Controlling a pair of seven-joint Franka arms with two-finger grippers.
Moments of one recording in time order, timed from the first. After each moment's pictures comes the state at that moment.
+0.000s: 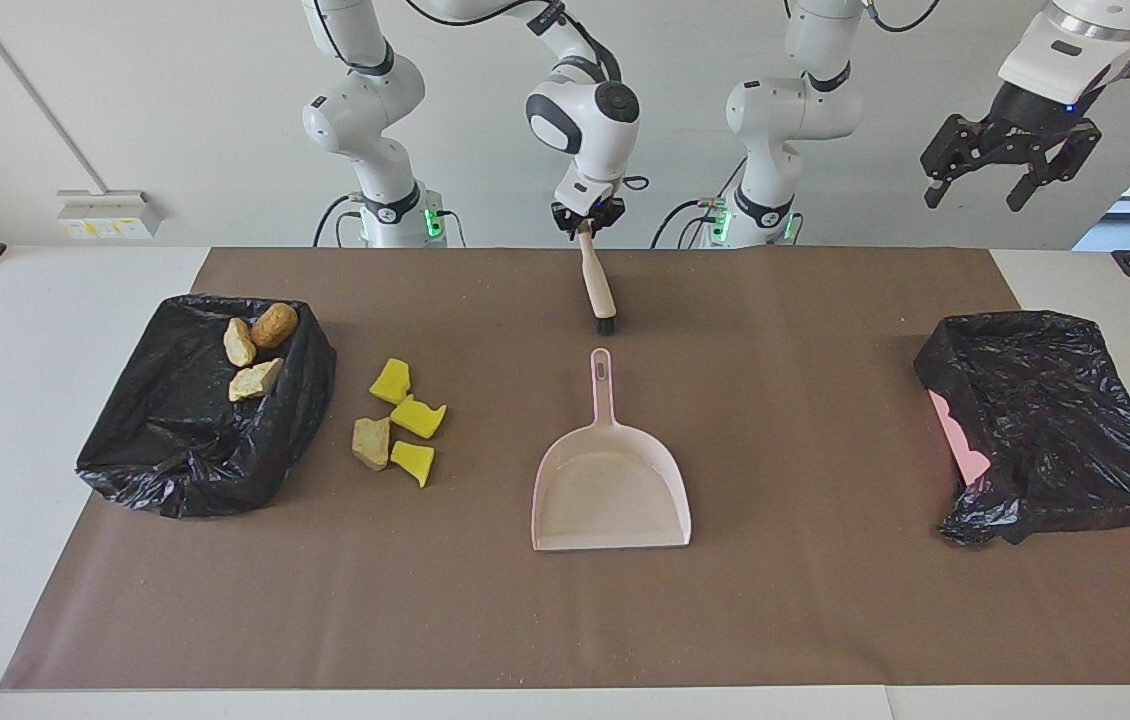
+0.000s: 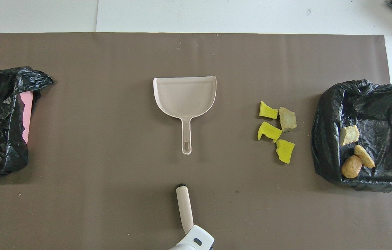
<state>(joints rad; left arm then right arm) -0.09 -0.03 0.03 -1.36 0.01 1.35 0.07 0.90 -0.03 0.18 -2.36 0.18 2.12 0.80</state>
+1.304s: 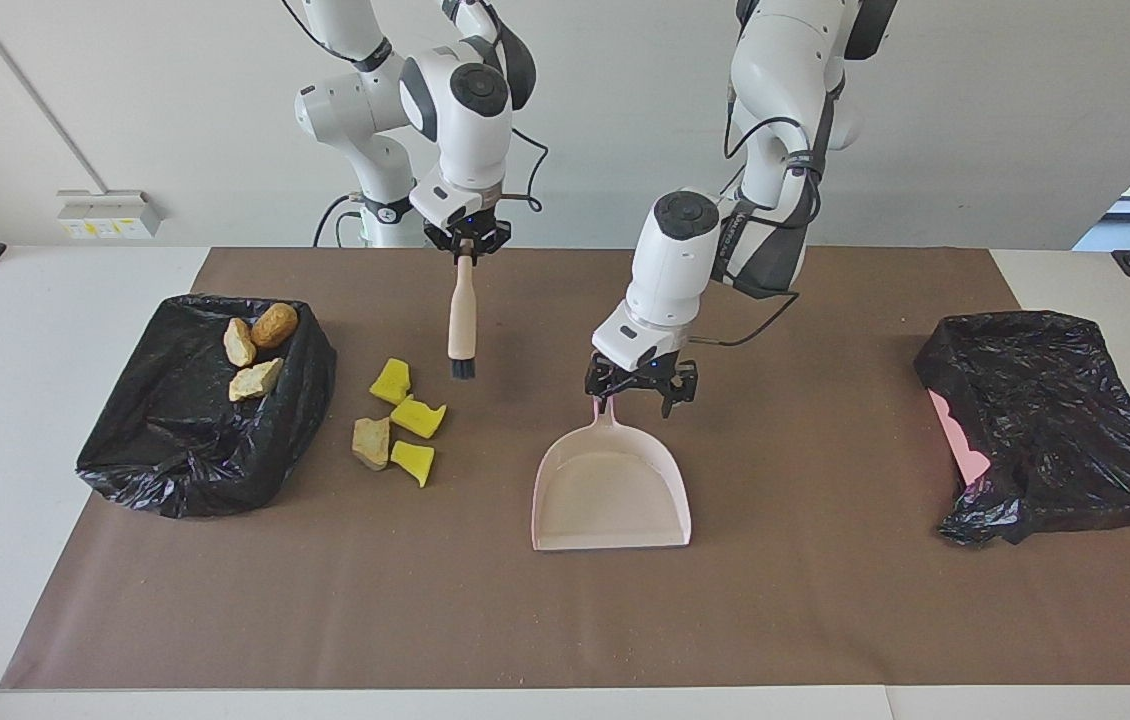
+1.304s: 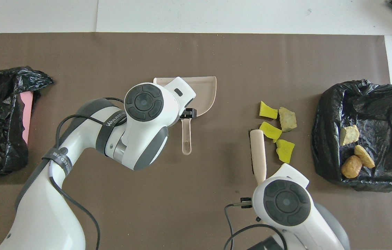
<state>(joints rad) -0.57 0.38 -0.04 -1.73 0.01 2.27 -0.50 0.34 -0.26 0.16 -2.33 -0.06 1.89 0.46</state>
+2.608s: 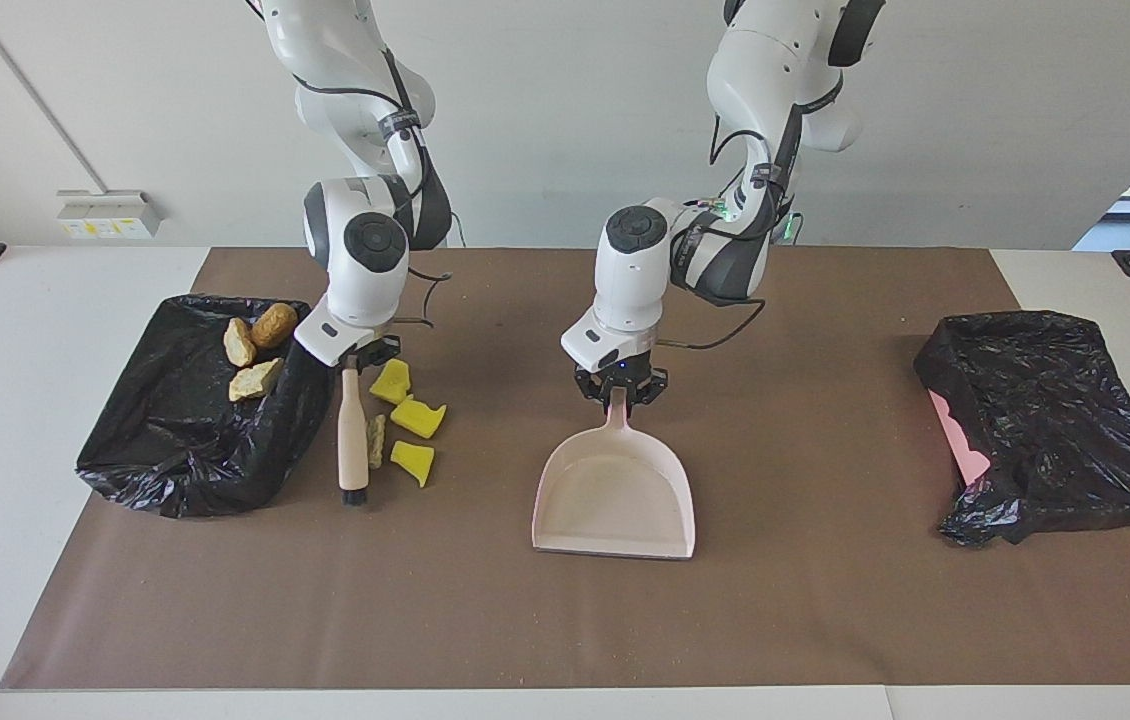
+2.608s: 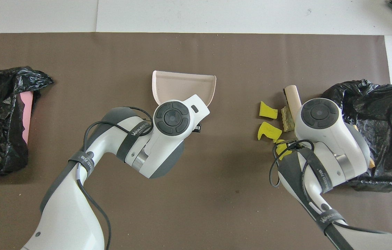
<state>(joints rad) -0.64 0.38 -0.02 -1.76 0.09 2.22 -0.48 0.03 0.11 0.17 -2.12 -0.39 1.96 0.21</state>
